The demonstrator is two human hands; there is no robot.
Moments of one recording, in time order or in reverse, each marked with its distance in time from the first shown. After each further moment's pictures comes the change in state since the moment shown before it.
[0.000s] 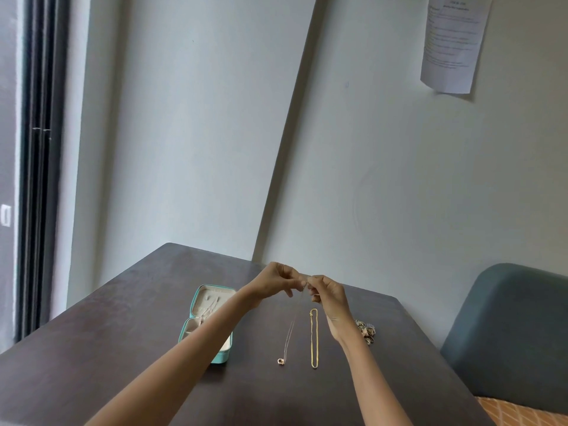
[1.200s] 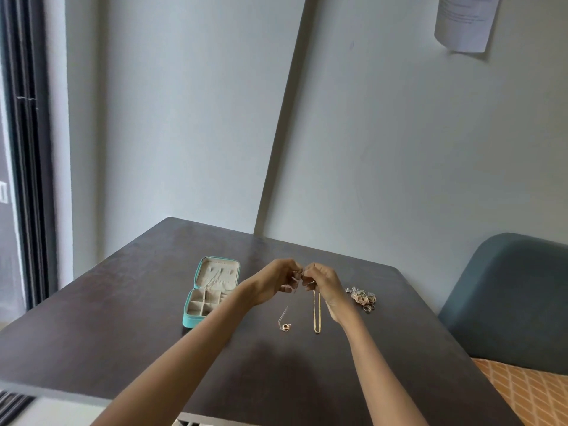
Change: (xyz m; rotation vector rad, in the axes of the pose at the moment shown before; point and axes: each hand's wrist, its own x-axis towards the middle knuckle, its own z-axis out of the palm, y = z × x) left_hand -0.025 -0.020 0.026 -0.344 -0.040 -0.335; right_hand -0.008 0.028 0.004 -0.095 -0.116 0.104
